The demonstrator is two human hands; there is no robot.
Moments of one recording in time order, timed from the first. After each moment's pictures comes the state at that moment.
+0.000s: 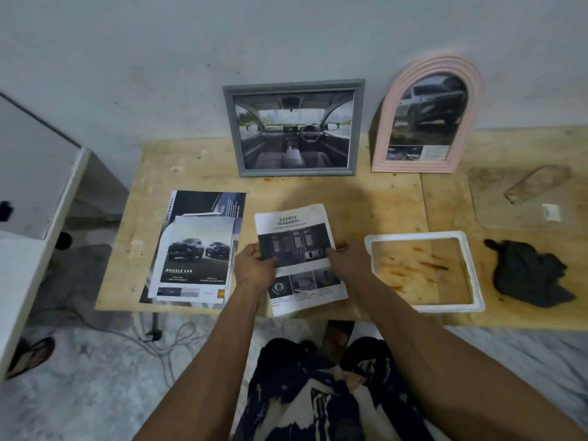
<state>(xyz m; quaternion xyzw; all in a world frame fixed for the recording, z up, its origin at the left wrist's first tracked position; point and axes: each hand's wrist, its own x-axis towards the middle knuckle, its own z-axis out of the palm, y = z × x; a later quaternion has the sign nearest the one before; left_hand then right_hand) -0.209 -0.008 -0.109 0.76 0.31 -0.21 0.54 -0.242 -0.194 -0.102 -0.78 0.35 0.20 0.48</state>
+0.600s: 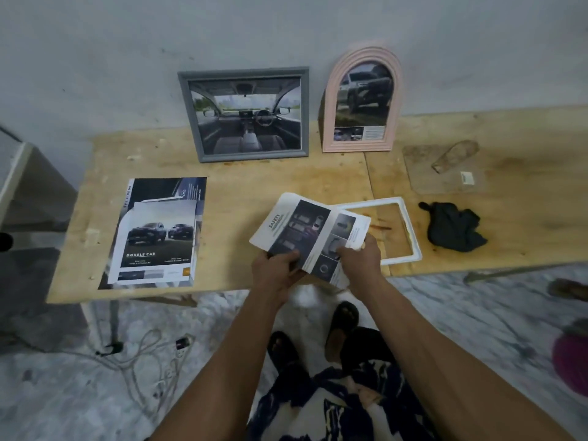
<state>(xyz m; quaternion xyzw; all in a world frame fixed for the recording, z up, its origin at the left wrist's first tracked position) -0.313 -0.086 -0.085 0.54 0.33 -0.28 0.72 -0.356 -0.232 -0.083 -0.63 0.48 -0.02 0.61</state>
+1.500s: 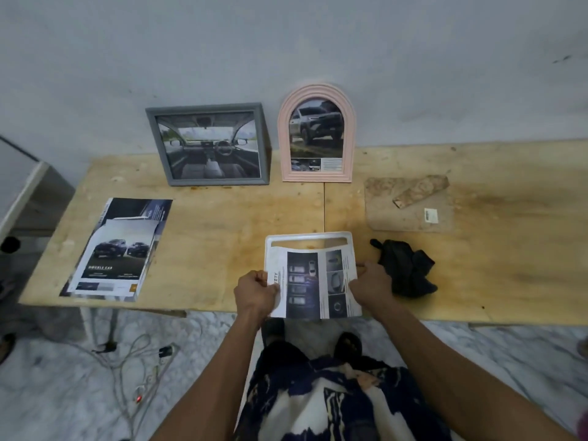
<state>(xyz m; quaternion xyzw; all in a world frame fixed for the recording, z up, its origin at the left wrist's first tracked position) -0.340 -0.219 -0.109 0.85 0.25 -0.19 0.42 -0.379 -0.440 -0.103 -0.81 0.34 0.16 0.46</state>
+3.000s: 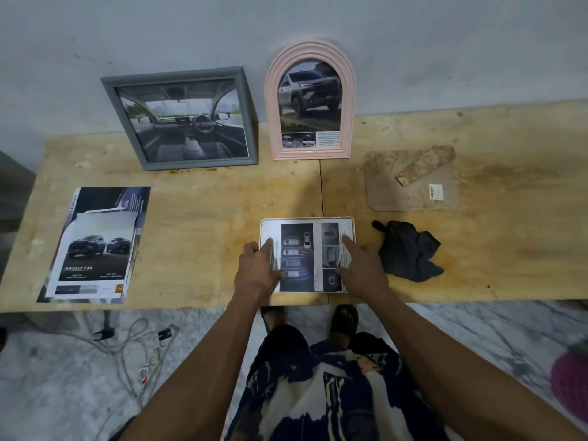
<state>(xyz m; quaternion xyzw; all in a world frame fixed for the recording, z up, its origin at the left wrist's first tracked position) -0.290 -0.212 -0.140 0.94 -0.03 -0.29 0.16 -0.363 -0.429 -0.139 -0.88 0.26 0.22 0.34</state>
